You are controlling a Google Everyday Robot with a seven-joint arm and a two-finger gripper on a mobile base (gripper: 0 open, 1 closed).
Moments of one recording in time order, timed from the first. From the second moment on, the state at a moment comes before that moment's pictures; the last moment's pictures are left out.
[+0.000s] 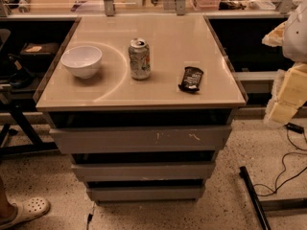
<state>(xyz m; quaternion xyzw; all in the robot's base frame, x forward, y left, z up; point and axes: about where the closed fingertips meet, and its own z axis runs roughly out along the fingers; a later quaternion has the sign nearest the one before) 0.438 -0.217 0.976 -0.60 0.78 -0.03 0.16</state>
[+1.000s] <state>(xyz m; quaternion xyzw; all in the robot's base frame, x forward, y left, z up) 0.431 -0.181 0.886 -0.59 0.79 0.01 0.14</state>
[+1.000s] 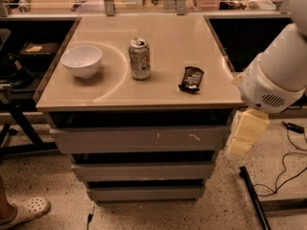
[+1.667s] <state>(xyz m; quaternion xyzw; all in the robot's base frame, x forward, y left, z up) 0.436 -0.165 0.843 -0.59 0.80 0.06 0.13</state>
